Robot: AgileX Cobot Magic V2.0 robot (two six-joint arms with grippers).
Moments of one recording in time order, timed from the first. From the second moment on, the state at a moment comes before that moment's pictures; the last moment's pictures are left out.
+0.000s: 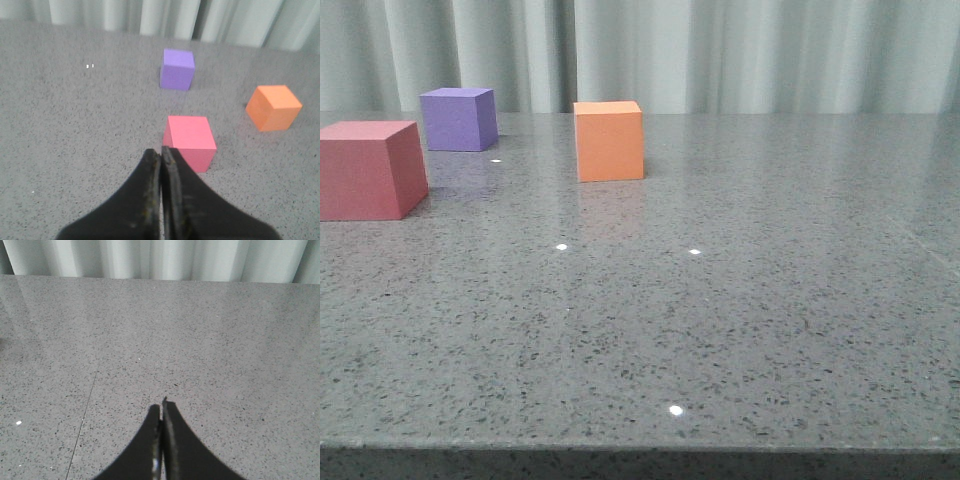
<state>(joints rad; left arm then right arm) -0.06 0.61 -0.88 -0.09 0.80 -0.09 0.03 0.54 -0.59 -0.12 0.42 0.12</state>
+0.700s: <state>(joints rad) -0.06 0.94 -1.03 -0.08 0.90 -0.09 0.03 0.54 -0.59 -0.12 0.42 0.12</state>
